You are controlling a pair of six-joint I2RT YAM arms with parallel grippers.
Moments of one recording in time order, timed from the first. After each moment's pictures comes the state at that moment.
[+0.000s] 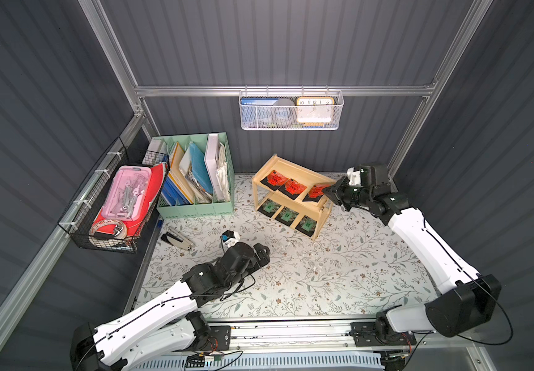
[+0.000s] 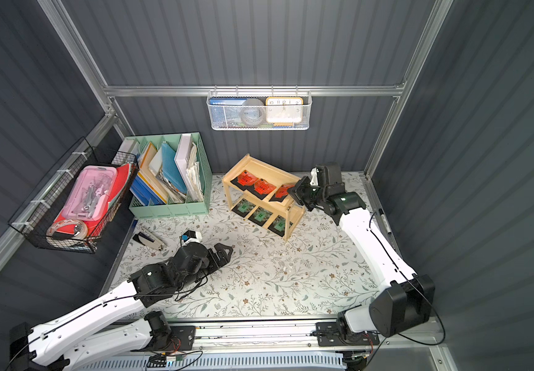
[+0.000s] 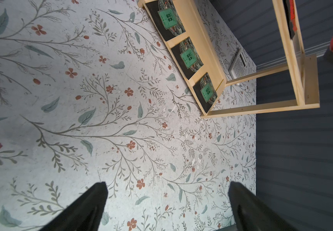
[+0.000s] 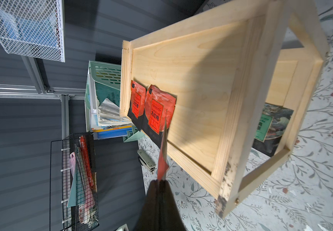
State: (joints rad) left arm -0.86 0.89 0.72 -0.55 -0.28 -1.20; right arm 0.27 1.43 1.39 -0.54 -0.39 1.05
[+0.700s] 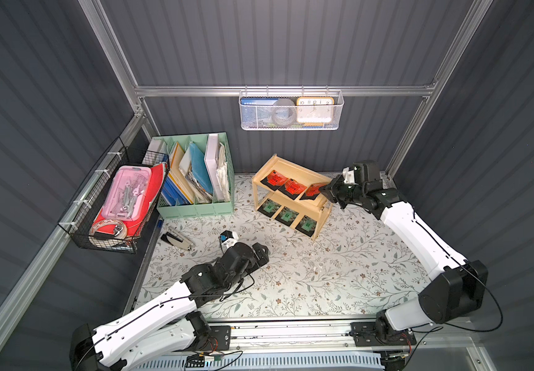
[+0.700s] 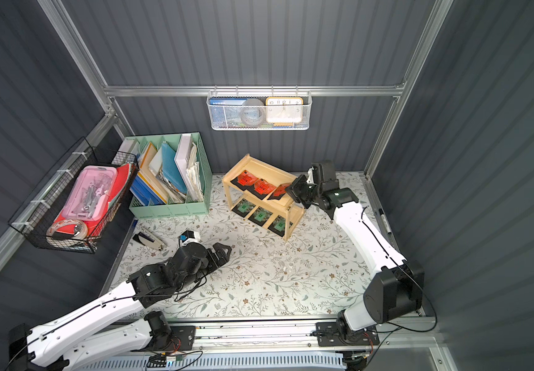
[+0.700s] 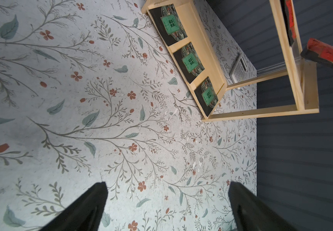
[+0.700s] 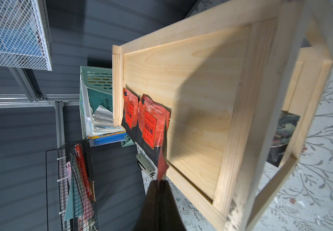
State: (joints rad) left arm -0.86 0.88 0.72 -0.56 -0.29 -1.21; right arm 0.27 1.50 1.41 -0.51 -0.39 1.07
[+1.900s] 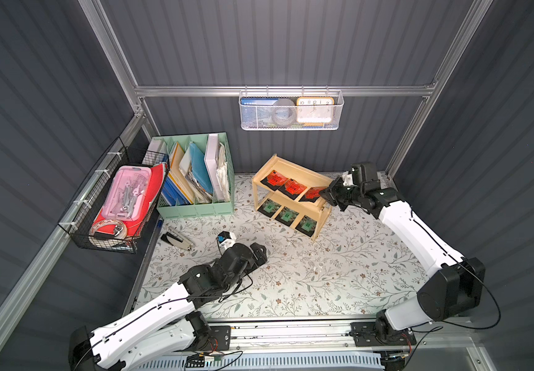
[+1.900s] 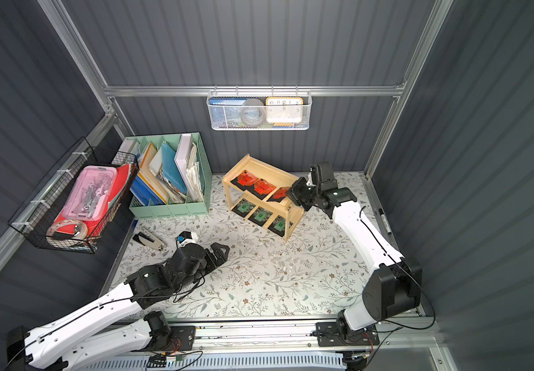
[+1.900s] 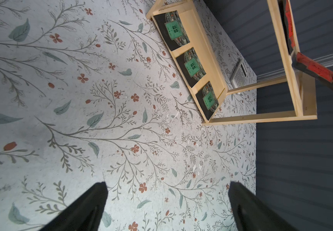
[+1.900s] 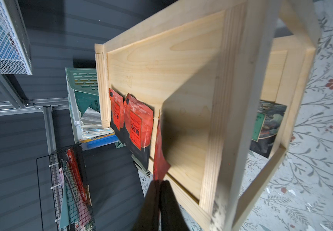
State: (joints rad) left arm -0.86 0.86 0.72 -0.58 -0.31 -1.23; right arm 0.27 1.52 1.41 -0.56 -0.38 1.09
